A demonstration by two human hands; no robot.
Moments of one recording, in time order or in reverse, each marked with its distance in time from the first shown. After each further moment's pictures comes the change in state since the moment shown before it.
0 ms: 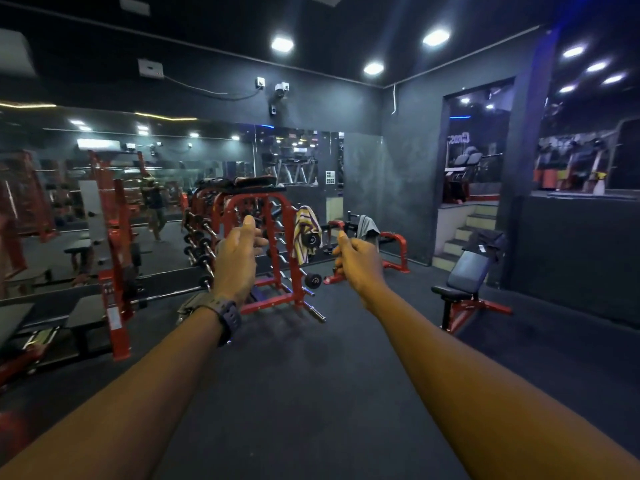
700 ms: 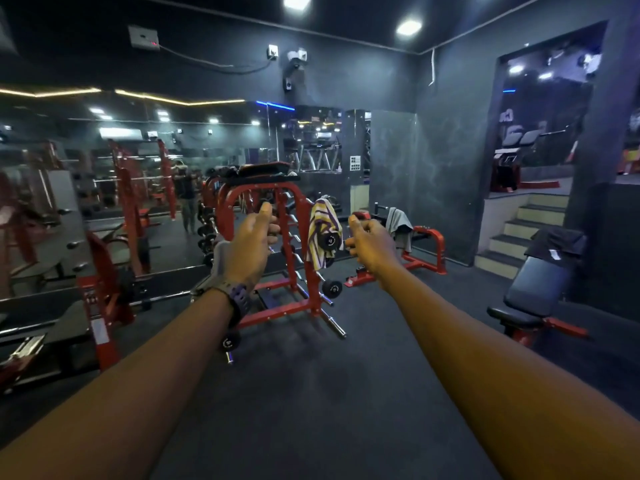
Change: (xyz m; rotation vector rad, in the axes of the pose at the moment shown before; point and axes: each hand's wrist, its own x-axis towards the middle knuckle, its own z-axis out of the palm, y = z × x) left_hand 0.374 -0.213 0.205 -0.022 -0.047 -0.027; right_hand 0.449 0.176 0.096 -0.081 -0.097 0.004
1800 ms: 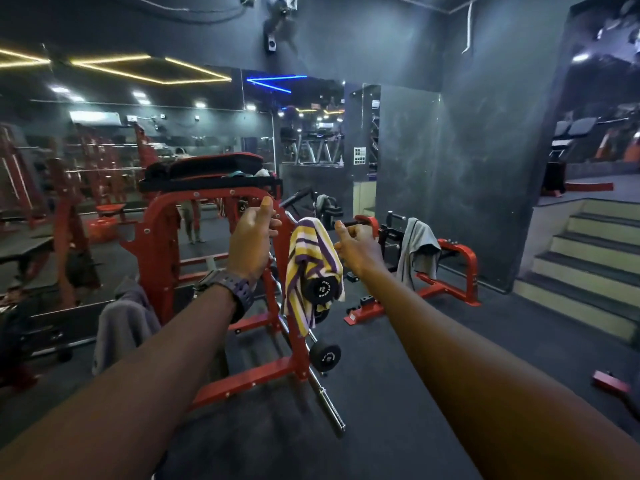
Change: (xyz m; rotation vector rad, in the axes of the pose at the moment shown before) left_hand 0.712 -0.384 0.303 0.095 0.058 -0.007; right_hand 0.801 0.302 0.183 -0.010 -0.073 0.051
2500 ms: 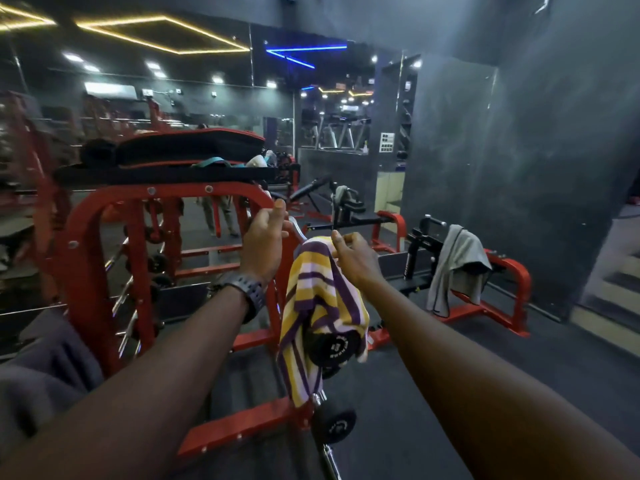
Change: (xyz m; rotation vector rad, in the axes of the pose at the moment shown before) left_hand 0.348 -0.216 0.152 0.032 0.043 -0.048; right_hand 0.406 0.142 0.128 -0.062 -0.092 -0.002
